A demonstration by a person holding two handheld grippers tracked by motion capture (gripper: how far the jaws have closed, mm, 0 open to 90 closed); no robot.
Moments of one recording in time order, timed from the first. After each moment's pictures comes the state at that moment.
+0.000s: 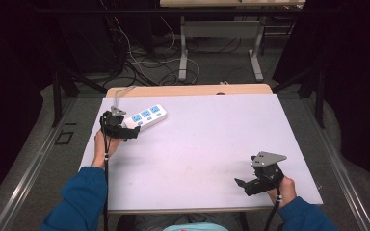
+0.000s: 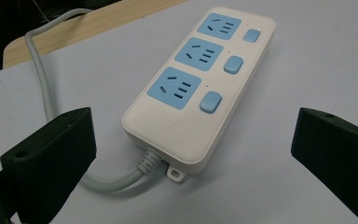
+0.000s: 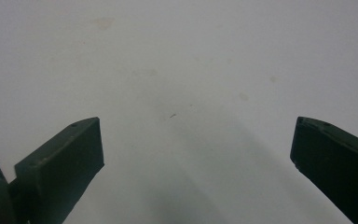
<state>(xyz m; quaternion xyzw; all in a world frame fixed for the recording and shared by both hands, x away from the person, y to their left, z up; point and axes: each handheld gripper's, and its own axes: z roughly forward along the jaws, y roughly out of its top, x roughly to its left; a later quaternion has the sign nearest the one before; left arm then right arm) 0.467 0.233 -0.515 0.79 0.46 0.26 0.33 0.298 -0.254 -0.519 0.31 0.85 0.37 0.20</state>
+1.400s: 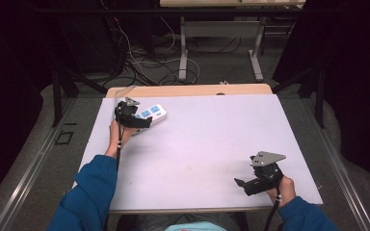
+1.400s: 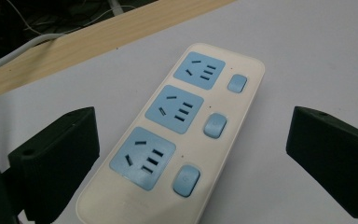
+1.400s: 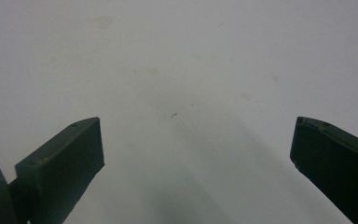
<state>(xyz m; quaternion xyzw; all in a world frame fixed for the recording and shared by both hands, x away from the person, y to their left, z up) 0.511 0.196 -0.516 0.79 0.45 0.25 0.34 0.300 -0.254 -0.520 0.31 0.85 0.37 0.19</state>
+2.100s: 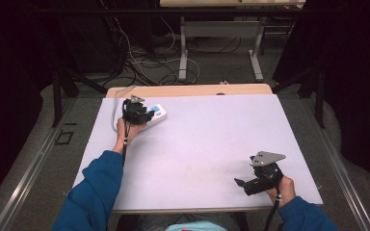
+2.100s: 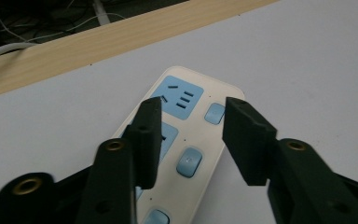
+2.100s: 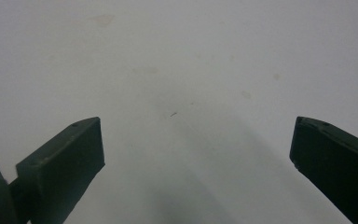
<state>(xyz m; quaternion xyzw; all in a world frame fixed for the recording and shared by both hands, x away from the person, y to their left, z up) 0.526 0.181 -0.523 0.78 0.44 0.22 0.38 0.301 -0.254 -0.521 0.31 0.85 0.37 0.19</state>
